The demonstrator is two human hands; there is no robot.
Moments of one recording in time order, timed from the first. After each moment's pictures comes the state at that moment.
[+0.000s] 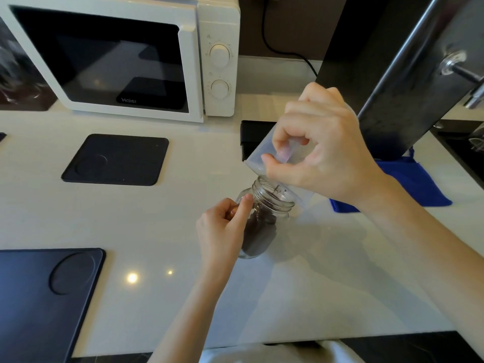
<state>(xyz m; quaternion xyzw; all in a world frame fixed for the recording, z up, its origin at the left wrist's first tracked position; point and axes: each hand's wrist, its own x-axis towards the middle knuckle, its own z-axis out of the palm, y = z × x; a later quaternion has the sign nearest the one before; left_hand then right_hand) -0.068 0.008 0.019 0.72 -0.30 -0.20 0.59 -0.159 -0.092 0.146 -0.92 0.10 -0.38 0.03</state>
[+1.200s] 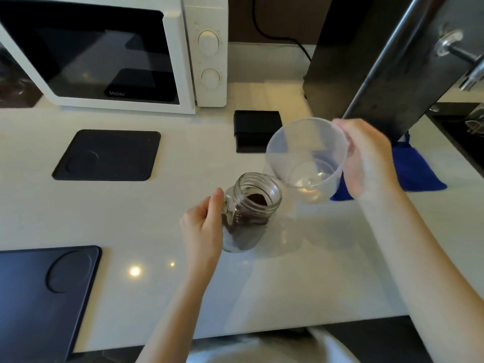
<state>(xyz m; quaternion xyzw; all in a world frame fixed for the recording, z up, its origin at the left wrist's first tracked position) -0.057 0.018 0.010 0.69 -0.28 -0.21 0.63 -0.210 -0.123 0.100 -0.52 0.45 -0.49 0.53</state>
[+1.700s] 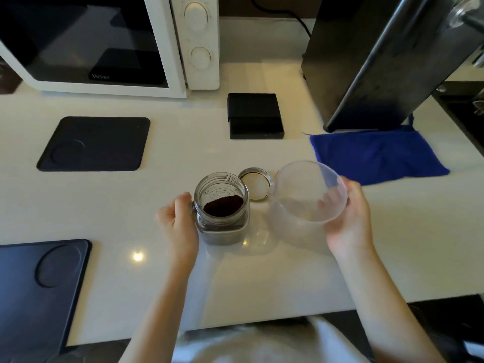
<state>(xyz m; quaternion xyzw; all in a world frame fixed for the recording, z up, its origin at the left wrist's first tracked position) -0.041 0.019 -0.010 0.67 -0.21 -0.22 0.68 -0.231 -0.078 0.027 -0.22 0.48 -0.52 0.68</state>
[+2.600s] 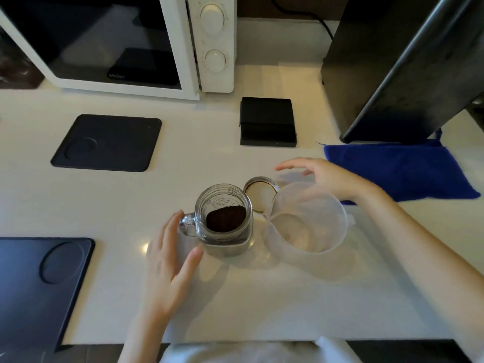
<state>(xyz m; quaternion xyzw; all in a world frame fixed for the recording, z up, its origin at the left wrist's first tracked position) -0.030 0.083 -0.039 0.79 -0.41 -0.20 0.41 -0.208 -0.189 0.020 -0.86 0.28 0.03 0.43</state>
